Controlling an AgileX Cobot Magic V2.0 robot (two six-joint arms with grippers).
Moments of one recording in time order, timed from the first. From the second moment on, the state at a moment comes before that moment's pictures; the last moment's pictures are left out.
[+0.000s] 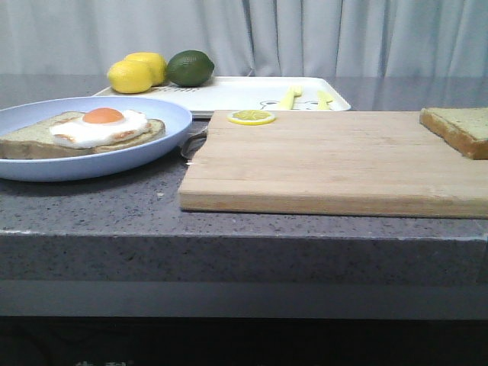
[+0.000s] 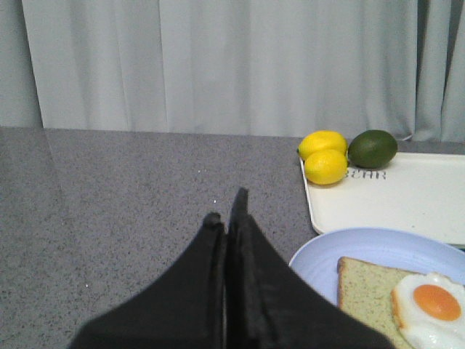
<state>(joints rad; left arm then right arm) -0.01 0.46 -0.53 0.20 0.23 -0.17 -0.02 0.48 -0.68 0.23 0.46 -0.19</state>
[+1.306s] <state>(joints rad) -0.01 0.49 -0.53 0.20 0.25 -0.17 -0.29 1.32 -1.14 0.22 0.91 -0.10</state>
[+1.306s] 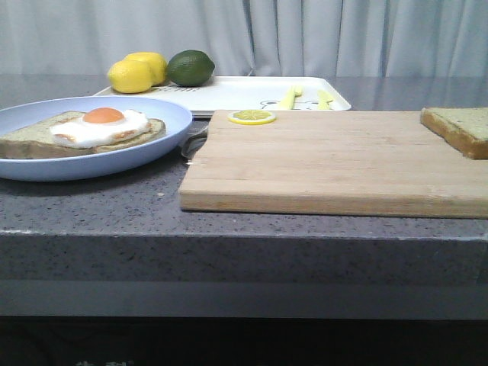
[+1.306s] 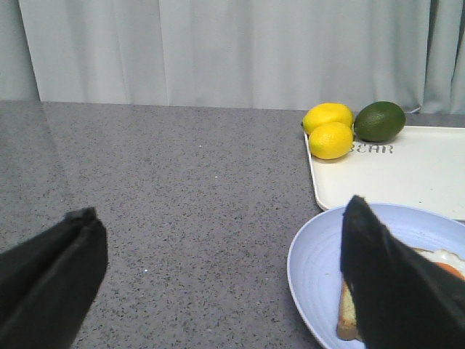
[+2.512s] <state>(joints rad) -0.01 0.49 -0.53 0.20 0.25 -0.17 -0.39 1.71 -1.32 0.58 1.19 -0.50</state>
